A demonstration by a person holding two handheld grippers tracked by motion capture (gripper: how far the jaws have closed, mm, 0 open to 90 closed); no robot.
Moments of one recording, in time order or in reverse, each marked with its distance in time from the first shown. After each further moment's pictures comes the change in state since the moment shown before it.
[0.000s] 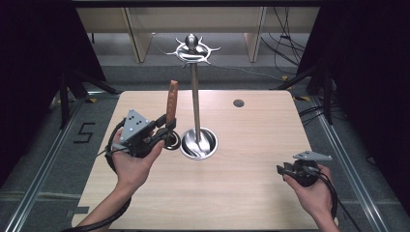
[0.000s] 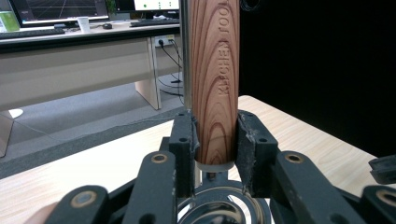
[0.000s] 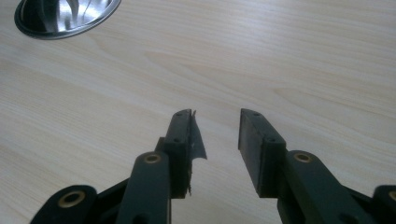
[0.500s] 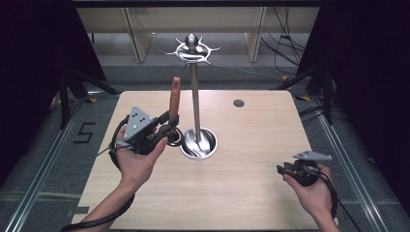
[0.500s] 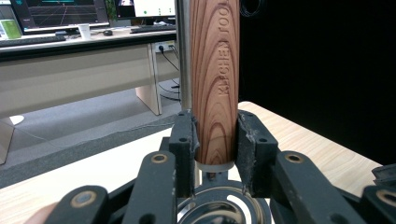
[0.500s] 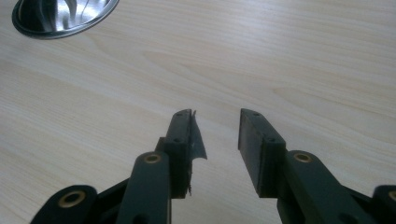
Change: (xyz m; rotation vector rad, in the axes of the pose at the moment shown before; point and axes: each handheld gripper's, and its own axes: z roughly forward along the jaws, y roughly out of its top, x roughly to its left) left arm -0.003 0.003 0.008 -0.015 -0.007 -0.005; right arm 0.002 0.000 0.001 -0.012 -0.002 0.043
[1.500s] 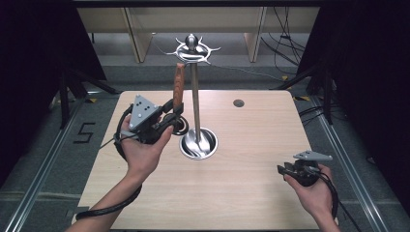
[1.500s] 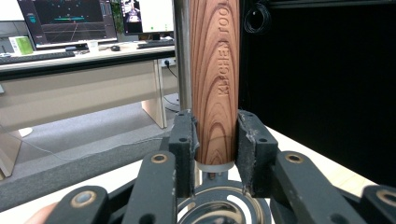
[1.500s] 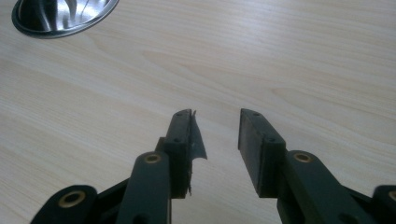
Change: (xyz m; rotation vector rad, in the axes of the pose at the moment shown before) left arm -0.006 0.026 0.014 -0.060 0.030 0.035; right arm -0.003 0.001 -0.001 -0.003 -0.005 -0.039
